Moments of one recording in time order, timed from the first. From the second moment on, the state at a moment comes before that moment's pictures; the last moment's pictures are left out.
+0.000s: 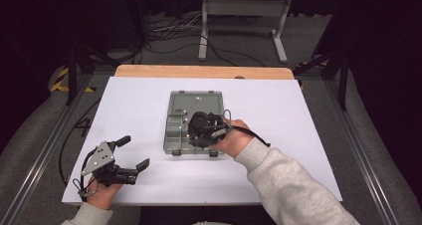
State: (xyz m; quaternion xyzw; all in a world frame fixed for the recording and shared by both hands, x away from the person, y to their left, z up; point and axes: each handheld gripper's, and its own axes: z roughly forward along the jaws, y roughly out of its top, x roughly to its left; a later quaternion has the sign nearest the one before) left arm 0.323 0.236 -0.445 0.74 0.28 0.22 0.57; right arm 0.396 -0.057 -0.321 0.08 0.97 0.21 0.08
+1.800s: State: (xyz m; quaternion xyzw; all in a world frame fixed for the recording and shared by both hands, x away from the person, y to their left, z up) left arm 0.324 0.237 -0.447 0.74 0.28 0.22 0.57; right arm 0.501 -0.070 -0.356 0.21 0.95 0.22 0.10
